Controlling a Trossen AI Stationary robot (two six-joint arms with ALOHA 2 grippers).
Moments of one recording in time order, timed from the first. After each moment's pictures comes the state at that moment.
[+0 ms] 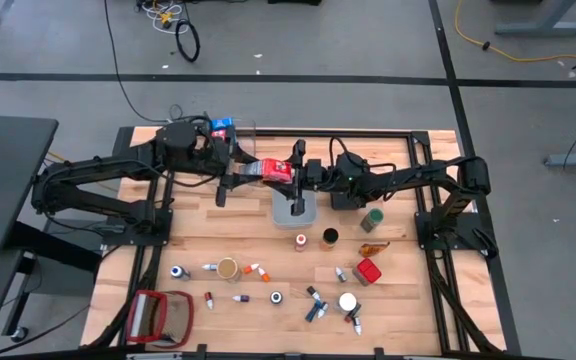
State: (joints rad) left arm 0.20 1.07 1.07 -0.16 0.22 0.14; right arm -0.10 1.73 1.05 0.97 -0.14 -0.12
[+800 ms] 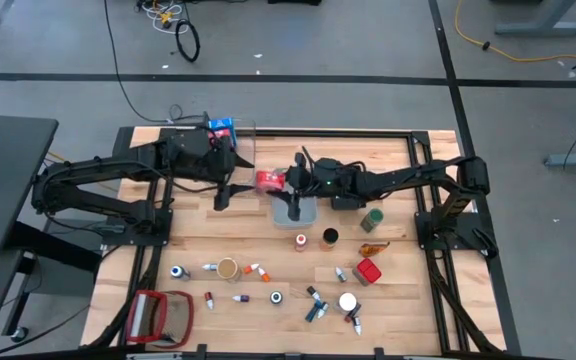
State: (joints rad) left arm 0.20 1.07 1.07 -0.50 0.04 0.16; right arm -0.11 1.73 1.05 0.42 -0.03 -0.07
